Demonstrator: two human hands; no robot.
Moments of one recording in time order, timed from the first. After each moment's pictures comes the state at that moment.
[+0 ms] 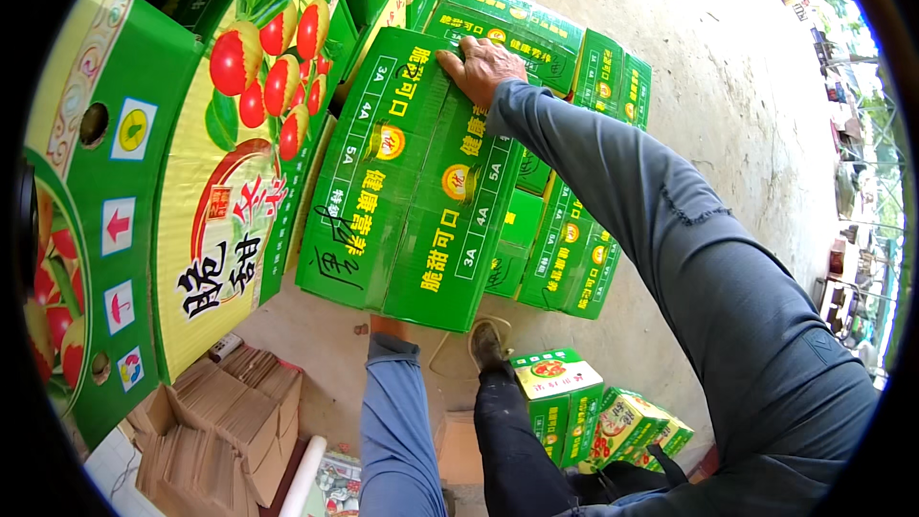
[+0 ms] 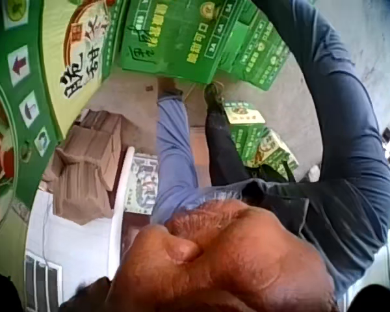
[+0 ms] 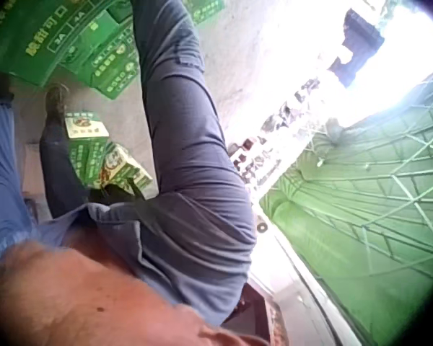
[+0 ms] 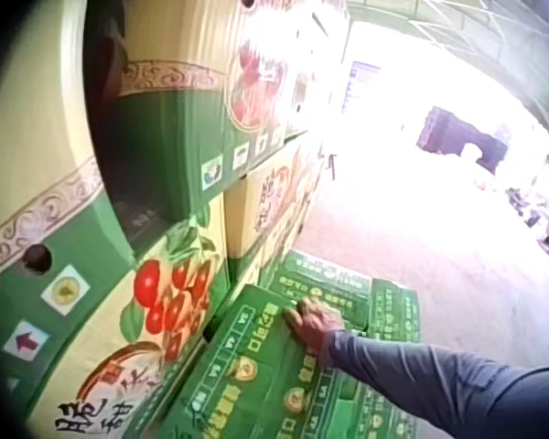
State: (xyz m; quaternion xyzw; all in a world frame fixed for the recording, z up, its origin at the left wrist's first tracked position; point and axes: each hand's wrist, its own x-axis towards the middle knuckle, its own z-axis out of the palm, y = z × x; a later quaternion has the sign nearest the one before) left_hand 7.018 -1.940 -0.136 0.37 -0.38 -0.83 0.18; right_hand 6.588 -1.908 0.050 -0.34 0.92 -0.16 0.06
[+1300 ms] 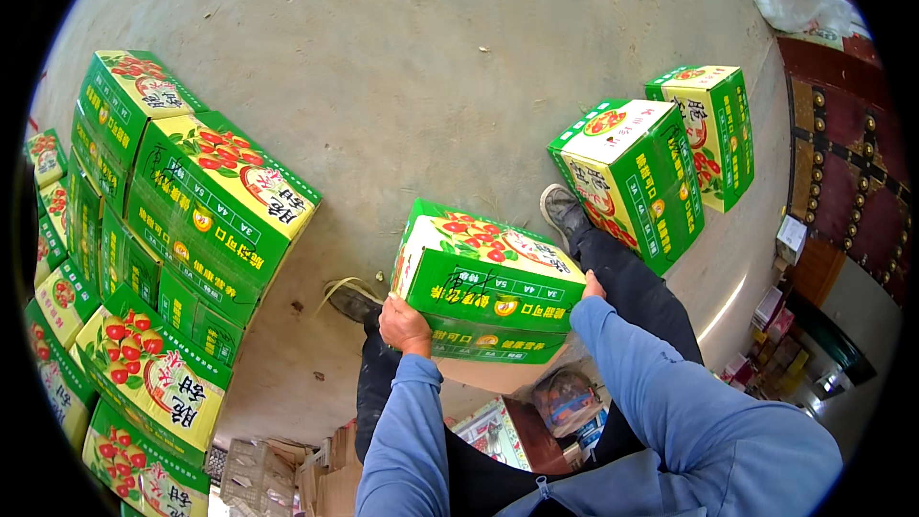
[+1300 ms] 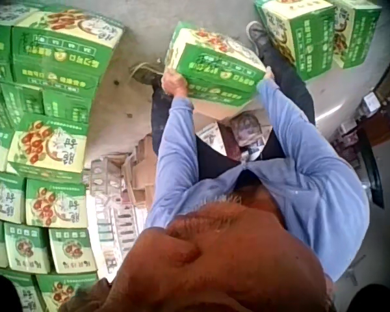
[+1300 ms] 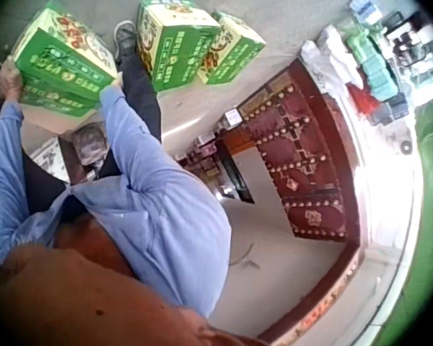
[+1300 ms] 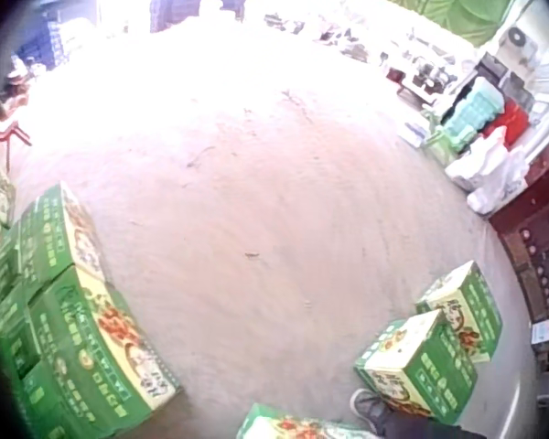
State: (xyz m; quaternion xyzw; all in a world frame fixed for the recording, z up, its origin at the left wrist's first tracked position) left_hand 7.161 -1.414 -0.164 0.08 -0.95 -0.15 -0.25; right_hand 7.424 -1.146 -0.170 -0.91 -0.20 0.37 0.06
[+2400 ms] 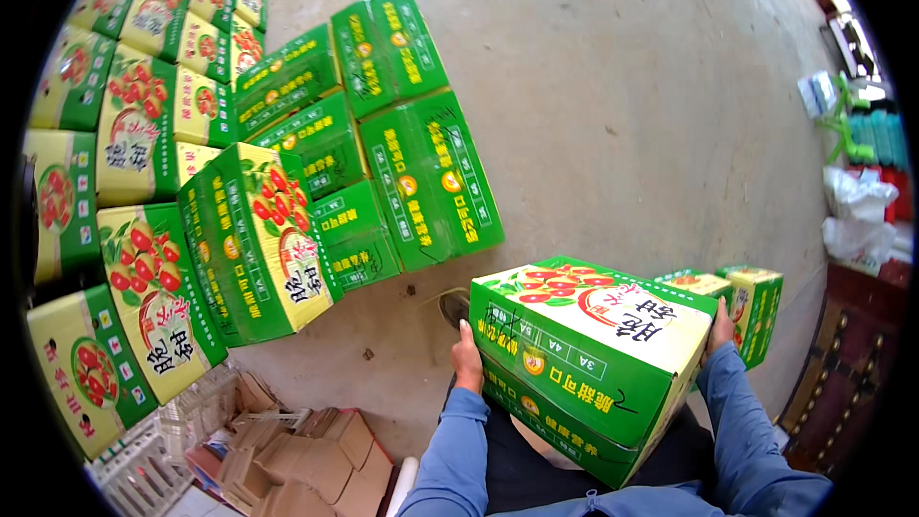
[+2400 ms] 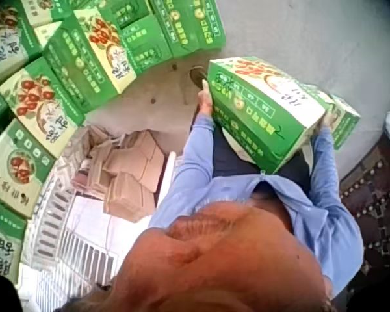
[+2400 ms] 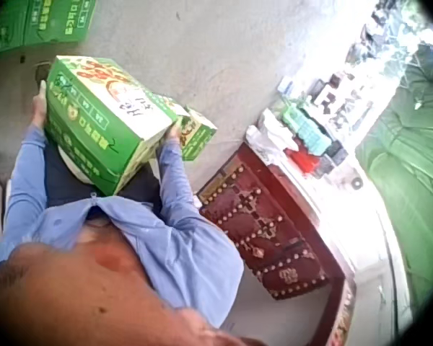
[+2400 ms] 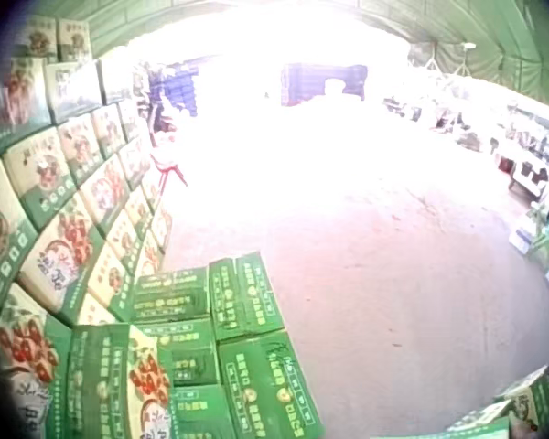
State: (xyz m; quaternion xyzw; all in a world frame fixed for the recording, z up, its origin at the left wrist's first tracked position) left_hand 7.083 -1.563 -0.005 0.43 -0.71 -0.45 -0.32; right_hand 7.122 -1.121 0.139 -0.63 -0.44 0.64 0.03
